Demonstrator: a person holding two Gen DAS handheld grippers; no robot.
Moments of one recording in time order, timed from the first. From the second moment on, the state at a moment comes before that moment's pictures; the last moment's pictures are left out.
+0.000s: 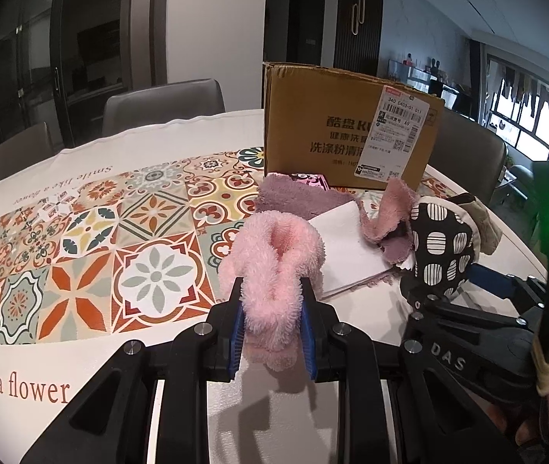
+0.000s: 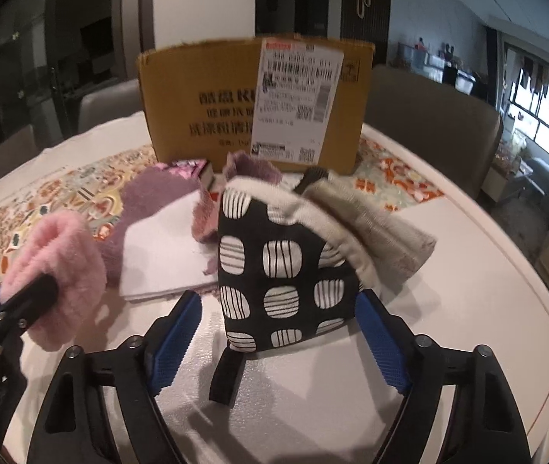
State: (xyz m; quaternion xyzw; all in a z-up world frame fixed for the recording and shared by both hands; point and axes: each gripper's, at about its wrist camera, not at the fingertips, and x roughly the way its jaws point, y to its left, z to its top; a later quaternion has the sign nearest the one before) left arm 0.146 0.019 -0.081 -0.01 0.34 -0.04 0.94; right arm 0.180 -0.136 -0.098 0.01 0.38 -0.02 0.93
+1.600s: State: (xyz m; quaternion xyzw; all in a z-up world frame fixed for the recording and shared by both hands) left arm 0.079 -0.018 -0.004 0.00 0.27 -0.07 0.96; right arm 0.091 -0.176 -0.024 0.11 0.34 0.05 0.93
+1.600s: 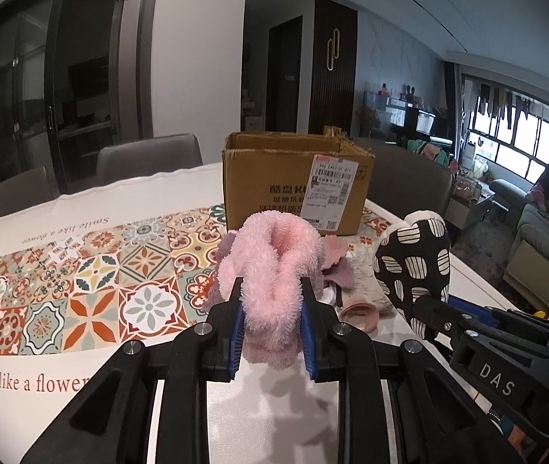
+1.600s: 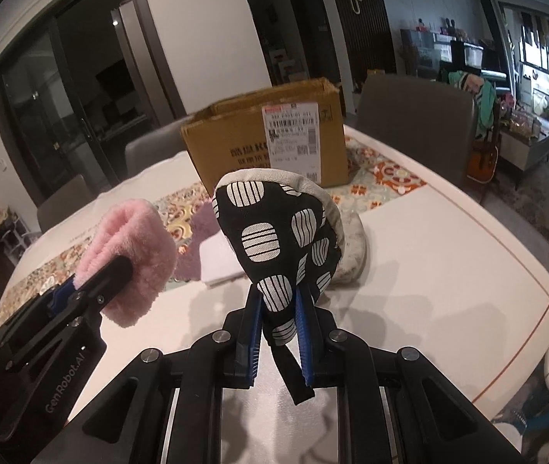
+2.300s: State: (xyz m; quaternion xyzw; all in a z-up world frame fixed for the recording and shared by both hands) left arm 0.121 -0.015 0.049 0.00 0.20 -0.09 0.98; right arm 0.119 -0.182 0.026 0.10 0.24 0.06 0.96
